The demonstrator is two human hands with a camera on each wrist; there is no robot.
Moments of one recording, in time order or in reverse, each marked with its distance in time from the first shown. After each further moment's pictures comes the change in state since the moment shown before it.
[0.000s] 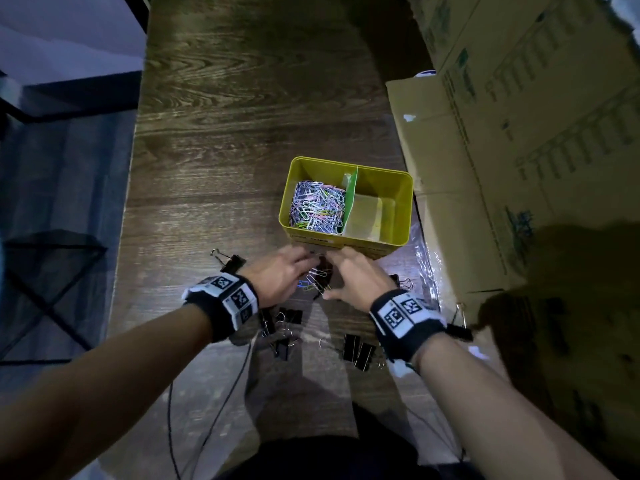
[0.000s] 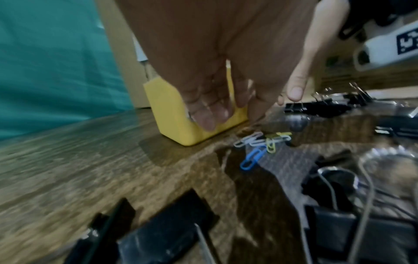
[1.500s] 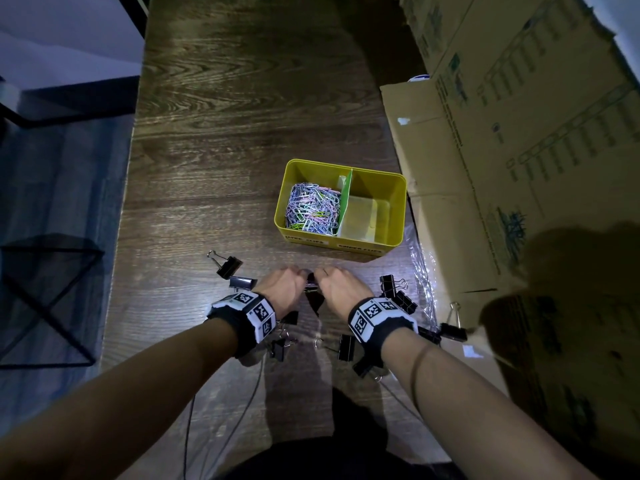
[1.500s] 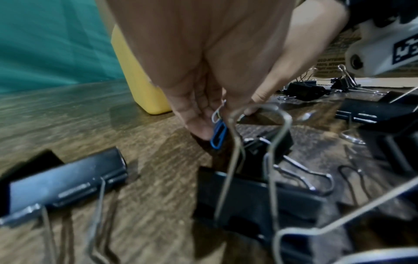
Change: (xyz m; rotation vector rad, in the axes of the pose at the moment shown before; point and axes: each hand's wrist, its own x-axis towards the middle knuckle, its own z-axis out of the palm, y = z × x) left_hand 0.016 0.029 0.025 0.018 -0.176 -0.298; right_hand 0.011 -0.007 0.035 -0.173 0.027 -0.110
